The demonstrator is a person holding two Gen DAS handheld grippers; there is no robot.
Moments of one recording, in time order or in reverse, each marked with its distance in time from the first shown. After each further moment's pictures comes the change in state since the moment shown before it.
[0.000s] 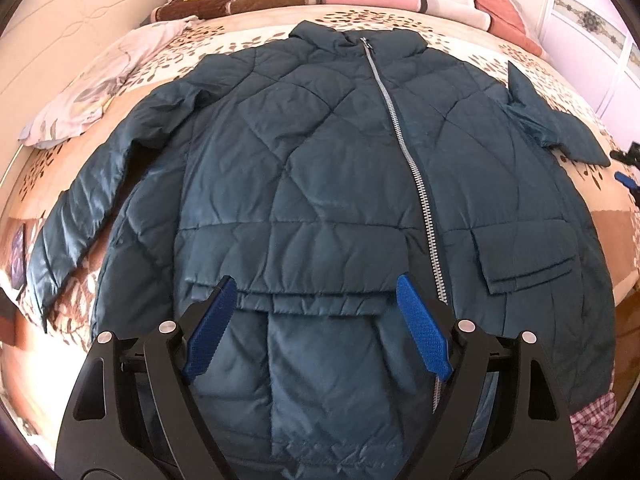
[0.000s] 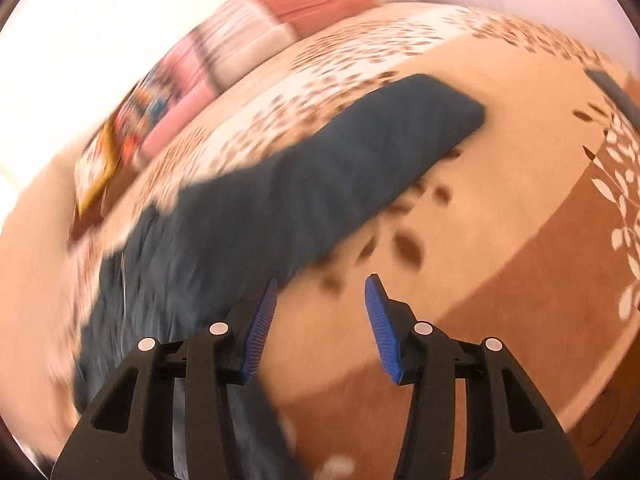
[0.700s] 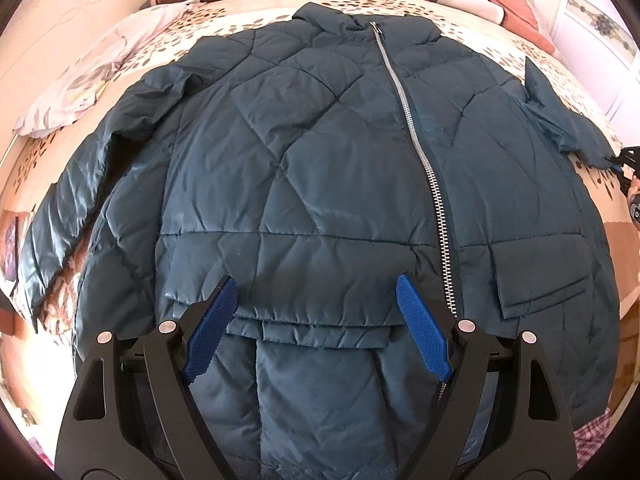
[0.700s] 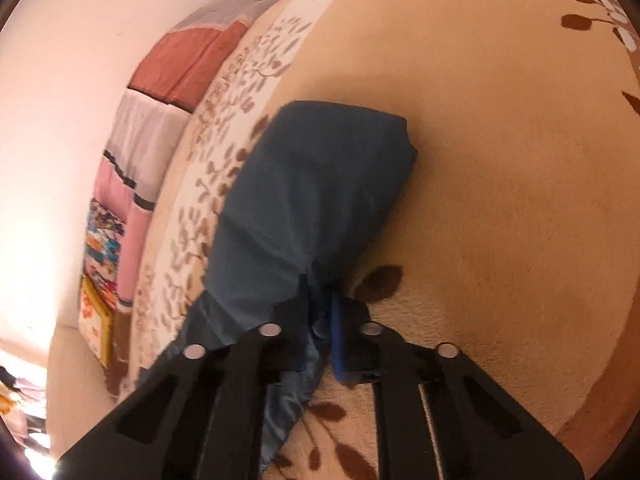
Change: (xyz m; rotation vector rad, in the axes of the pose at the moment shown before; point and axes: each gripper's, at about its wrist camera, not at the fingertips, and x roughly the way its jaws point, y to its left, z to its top) left arm 0.024 0.001 0.012 -0.031 0.053 0.003; right arm 0.067 -0.093 0.093 0.420 -0.080 0.026
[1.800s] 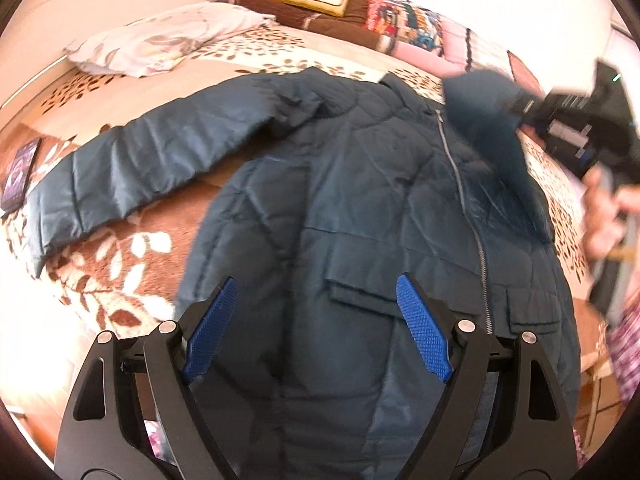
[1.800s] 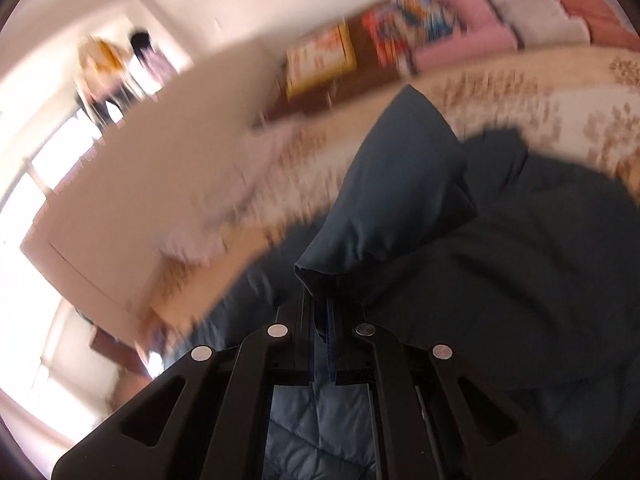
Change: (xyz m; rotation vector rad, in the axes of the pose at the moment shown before) left arm -0.039 0.127 -0.047 -0.287 -0.193 -0.109; right arm -0.028 0.314 -0.392 -0.953 0.508 0.418
